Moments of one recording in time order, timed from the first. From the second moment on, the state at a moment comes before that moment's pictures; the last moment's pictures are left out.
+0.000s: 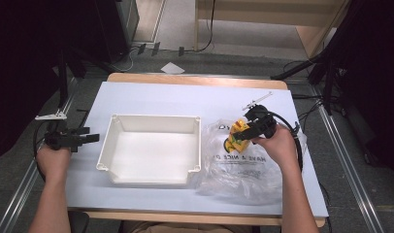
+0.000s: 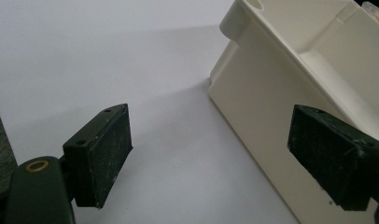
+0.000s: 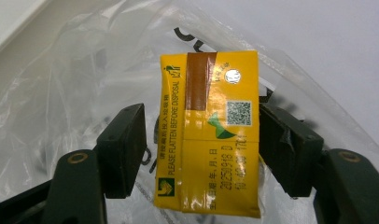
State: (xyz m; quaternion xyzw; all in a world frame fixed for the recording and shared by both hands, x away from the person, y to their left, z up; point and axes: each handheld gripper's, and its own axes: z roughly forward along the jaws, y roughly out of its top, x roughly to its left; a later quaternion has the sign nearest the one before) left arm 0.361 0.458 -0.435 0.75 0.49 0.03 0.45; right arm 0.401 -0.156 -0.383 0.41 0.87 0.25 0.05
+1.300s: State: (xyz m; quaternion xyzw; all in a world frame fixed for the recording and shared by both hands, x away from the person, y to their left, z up) left arm 0.361 0.459 -0.435 0.74 0.49 0.03 0.46; right arm 0.404 -0.146 -0.402 0.41 0.88 0.23 0.08
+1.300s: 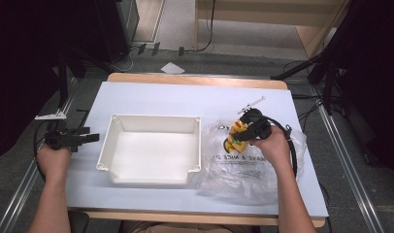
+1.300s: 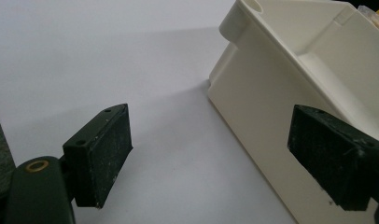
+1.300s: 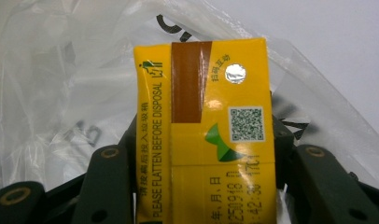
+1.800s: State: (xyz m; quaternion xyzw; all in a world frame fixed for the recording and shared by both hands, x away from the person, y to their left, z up) left arm 0.361 0.459 -0.436 0.74 0.49 0.03 0.46; right arm 0.403 -0.147 -0.393 0.41 0.88 0.24 0.08
